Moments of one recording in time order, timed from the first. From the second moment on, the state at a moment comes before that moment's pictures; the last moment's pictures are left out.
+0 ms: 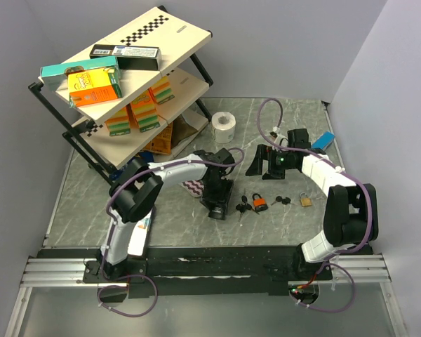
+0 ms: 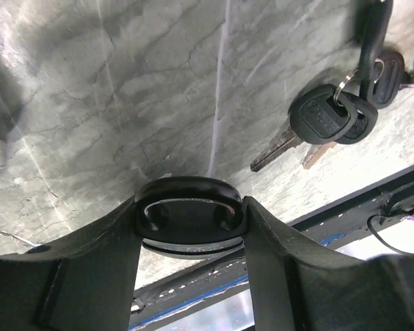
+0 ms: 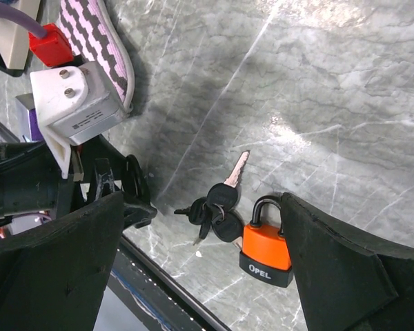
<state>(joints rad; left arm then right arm) -0.85 2.08 1.51 -0.79 0.28 -0.57 0.07 1.53 0.97 -0.47 -0.64 0.21</state>
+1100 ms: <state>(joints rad) -0.84 2.15 1.64 -0.85 0.25 -0.60 0.06 1.53 0.97 -0.47 -0.68 0.20</state>
